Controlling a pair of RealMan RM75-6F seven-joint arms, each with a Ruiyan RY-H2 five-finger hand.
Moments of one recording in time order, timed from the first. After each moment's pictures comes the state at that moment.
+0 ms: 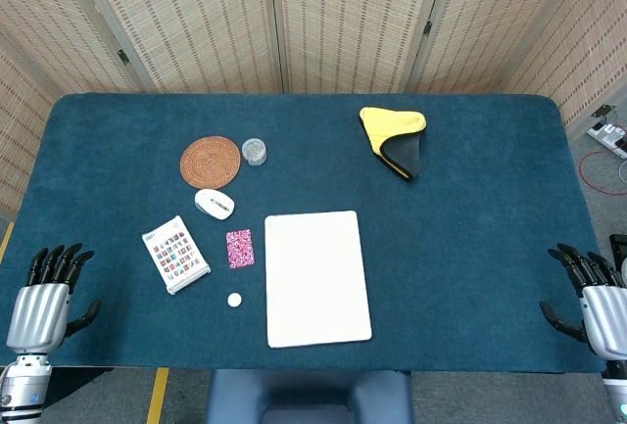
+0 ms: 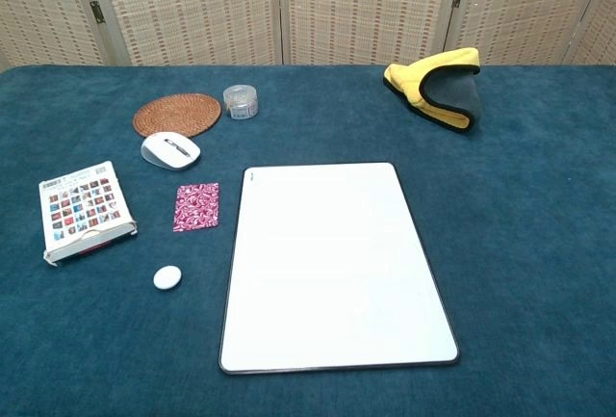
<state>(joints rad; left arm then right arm) -0.11 -1.20 -0.06 -1.71 1.45 1.49 0.28 0.01 -1.10 0.03 -1.57 -1.54 1.52 0.13</state>
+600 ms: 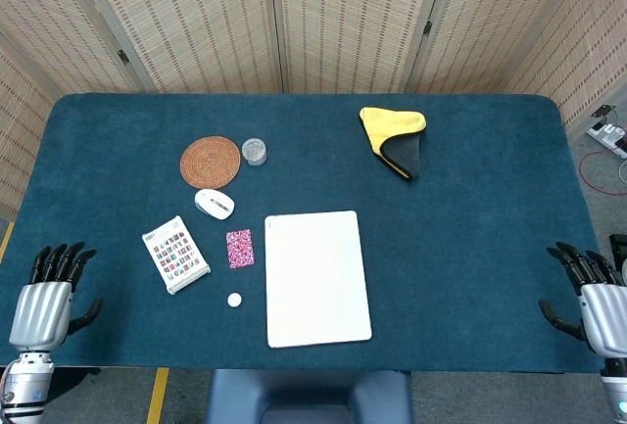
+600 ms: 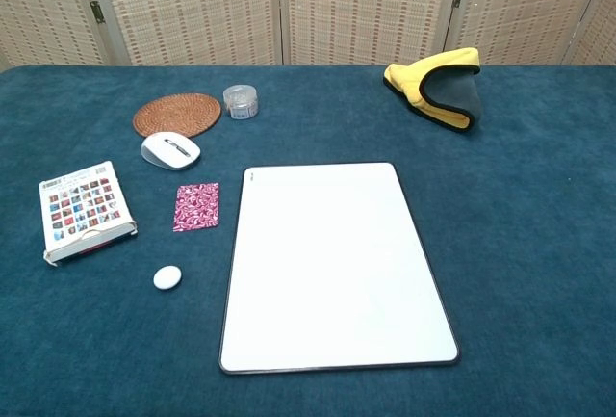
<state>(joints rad) -0.12 -1.21 -0.06 -1.71 1.44 1.48 0.29 0.01 -1.10 0.04 -1.57 -1.53 1.52 0.13</state>
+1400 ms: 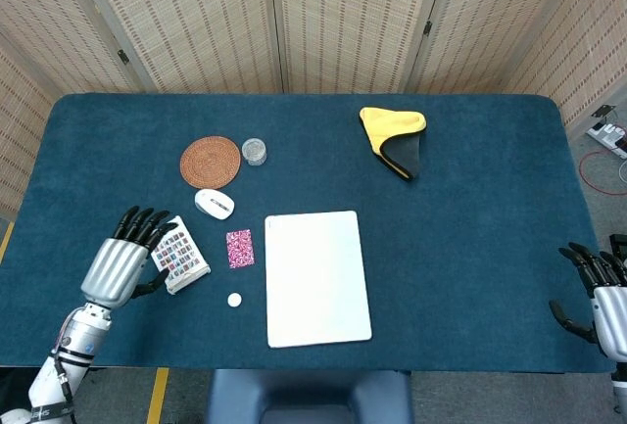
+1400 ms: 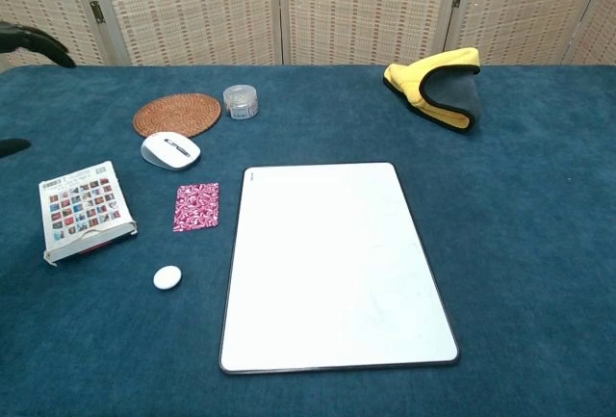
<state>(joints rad) -0.38 -1.20 -0.15 -1.79 1.48 1.20 0.30 -0.01 -1.08 0.04 -1.57 -1.53 1.55 0.14</state>
